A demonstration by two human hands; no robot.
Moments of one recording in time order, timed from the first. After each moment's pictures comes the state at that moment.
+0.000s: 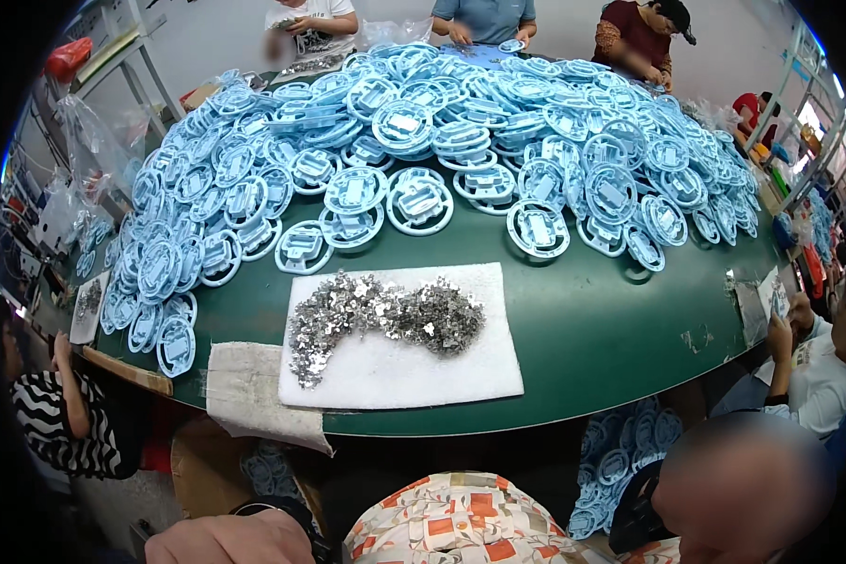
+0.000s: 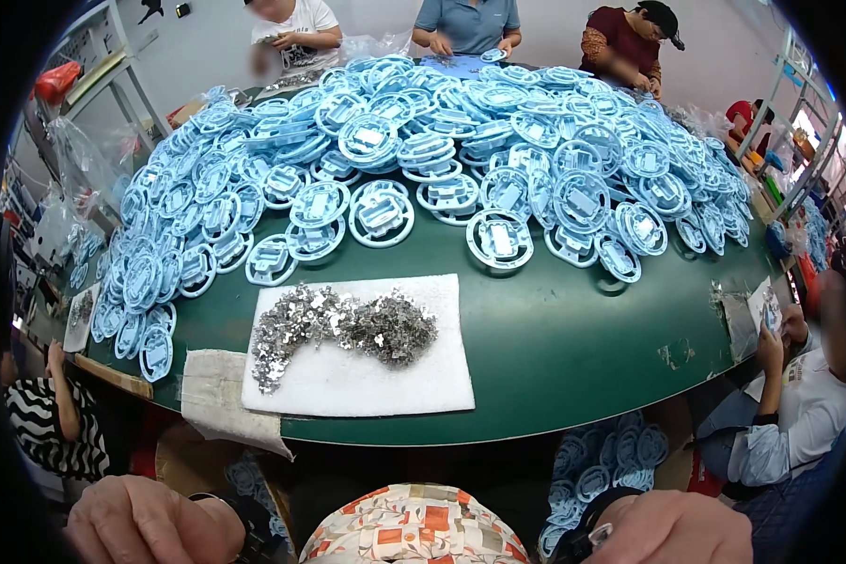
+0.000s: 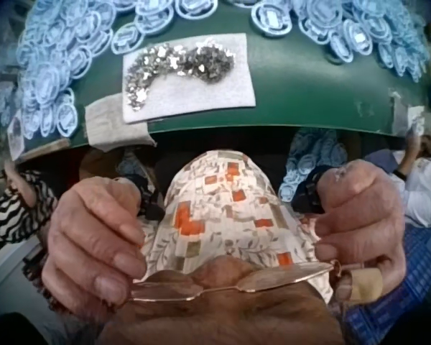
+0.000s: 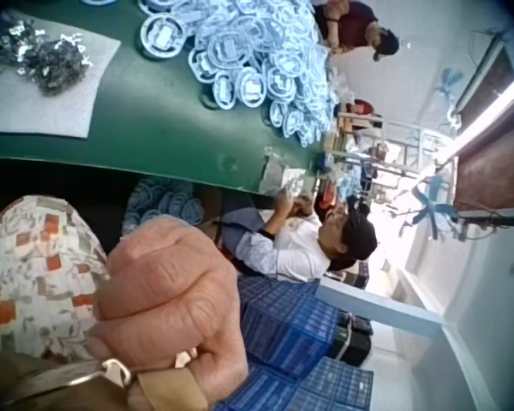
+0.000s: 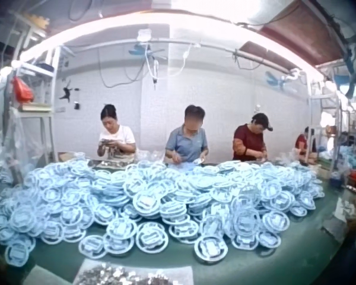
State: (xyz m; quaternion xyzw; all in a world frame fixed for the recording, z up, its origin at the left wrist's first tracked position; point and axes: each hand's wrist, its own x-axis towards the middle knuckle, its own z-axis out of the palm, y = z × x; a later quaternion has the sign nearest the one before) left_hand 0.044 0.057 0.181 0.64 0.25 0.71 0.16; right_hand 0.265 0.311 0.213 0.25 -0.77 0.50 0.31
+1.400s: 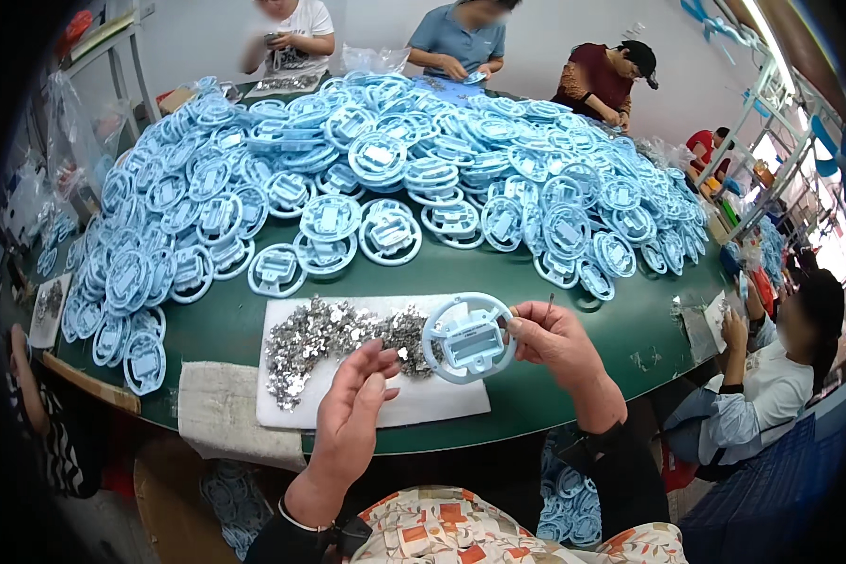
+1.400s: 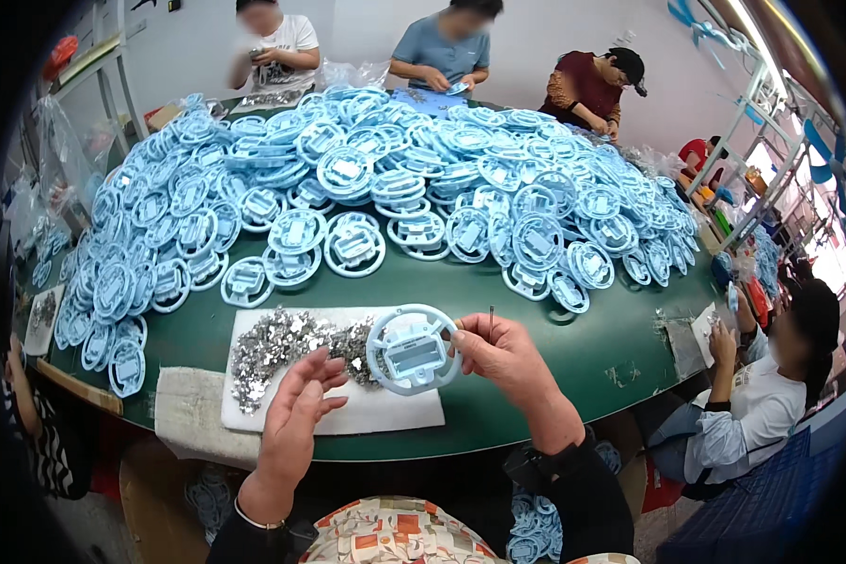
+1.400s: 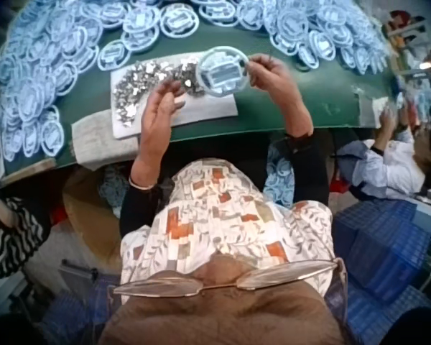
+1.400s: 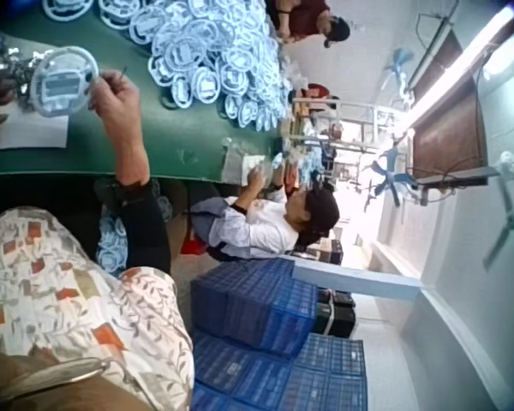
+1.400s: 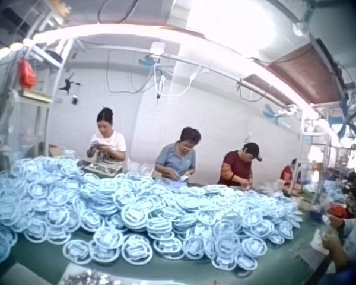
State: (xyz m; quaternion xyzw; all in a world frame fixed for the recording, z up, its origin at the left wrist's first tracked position) left_hand 0.024 0.137 0.030 0.24 0.53 0.75 0.32; right_hand 0.164 0.392 0.076 -0.26 -0.67 0.69 0.13
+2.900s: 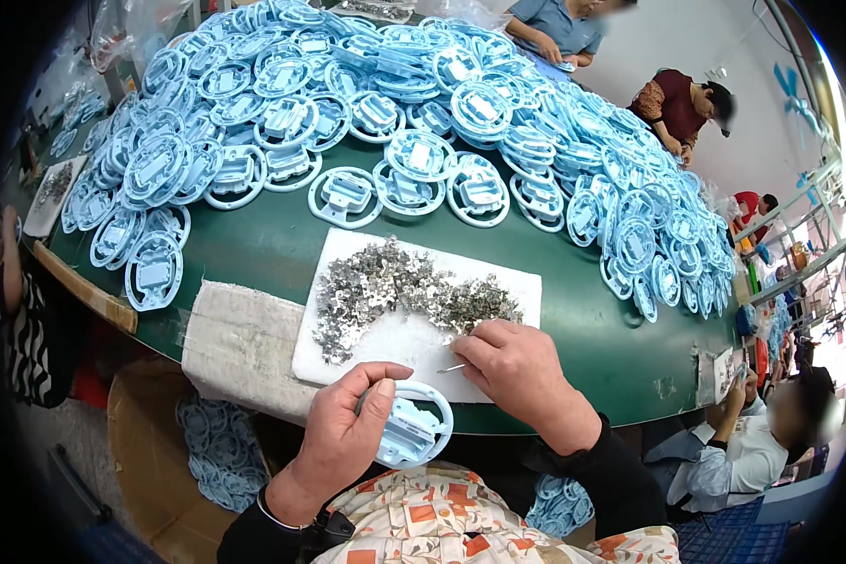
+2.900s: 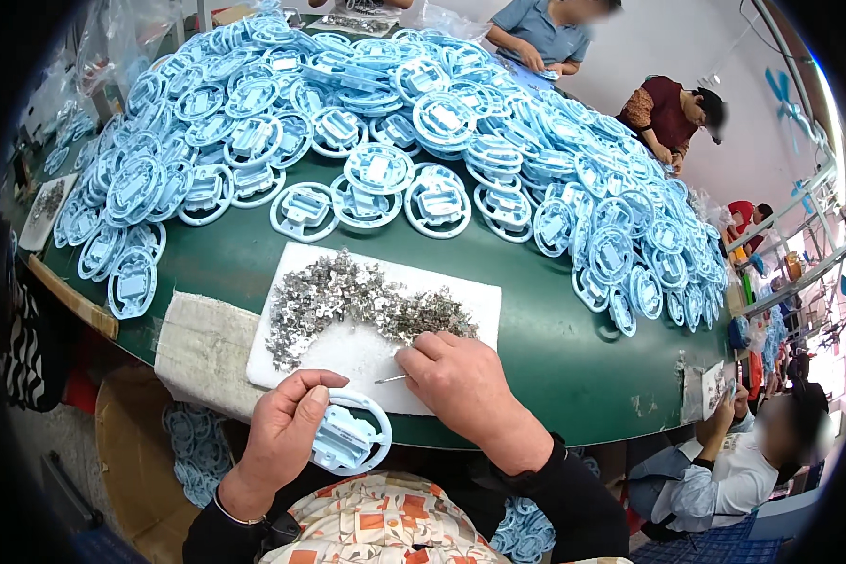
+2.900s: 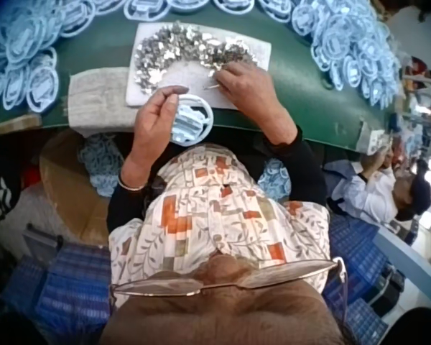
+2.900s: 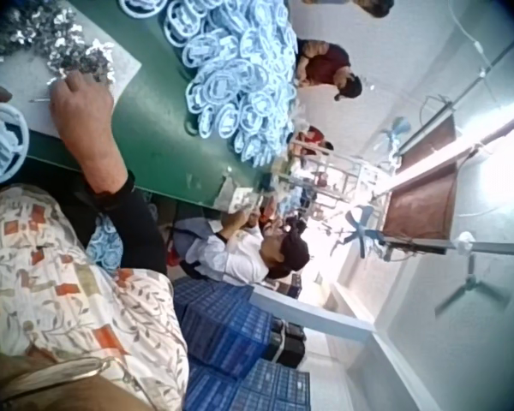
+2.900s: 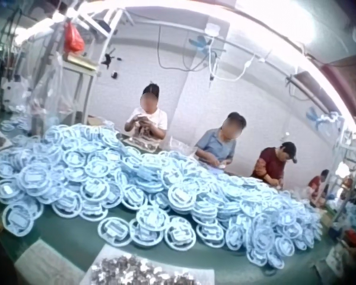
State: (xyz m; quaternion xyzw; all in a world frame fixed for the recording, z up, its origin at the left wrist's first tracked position) left_hand 0.009 0.060 0.010 0.19 0.60 0.70 0.34; right_hand 0.083 0.296 0.044 0.06 -0.99 0.09 0.10
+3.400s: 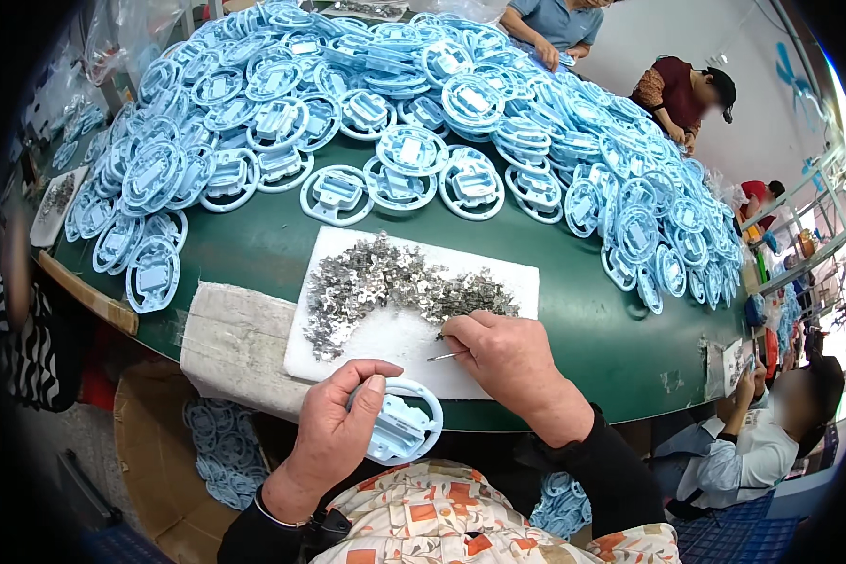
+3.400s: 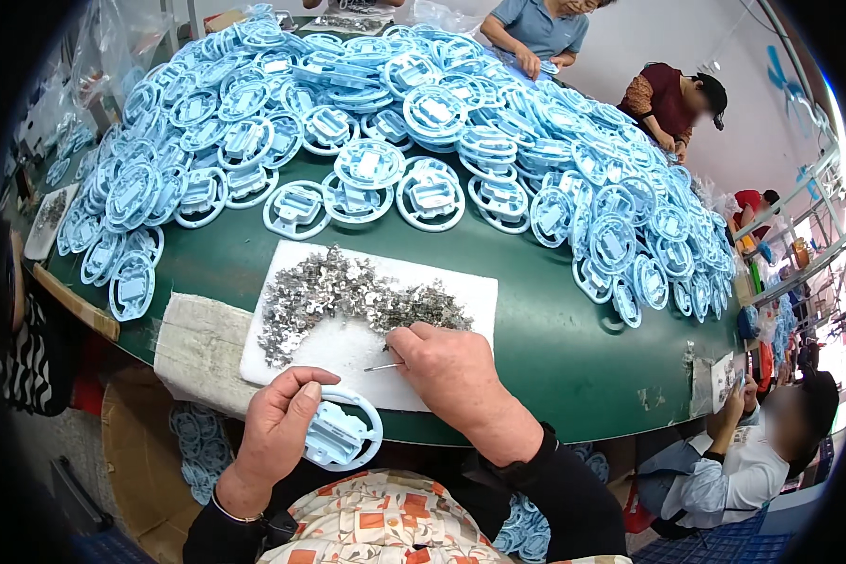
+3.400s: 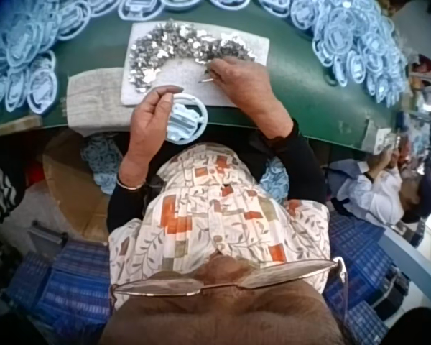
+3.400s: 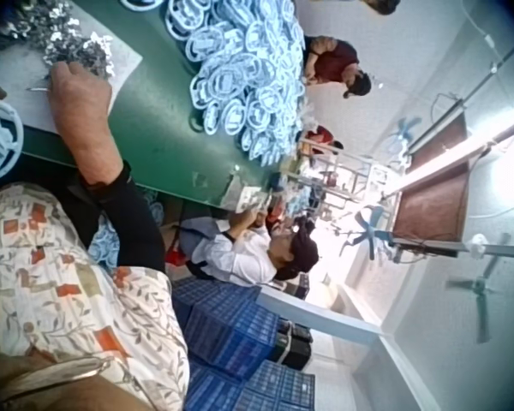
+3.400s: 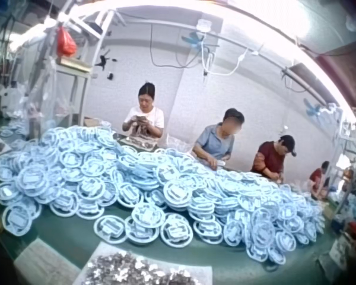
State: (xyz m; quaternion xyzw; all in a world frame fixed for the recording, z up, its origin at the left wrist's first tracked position) left_hand 0.013 0.065 0.015 0.17 0.61 0.70 0.35; right_hand 0.080 0.299 0.038 -0.02 -0.98 0.15 0.11
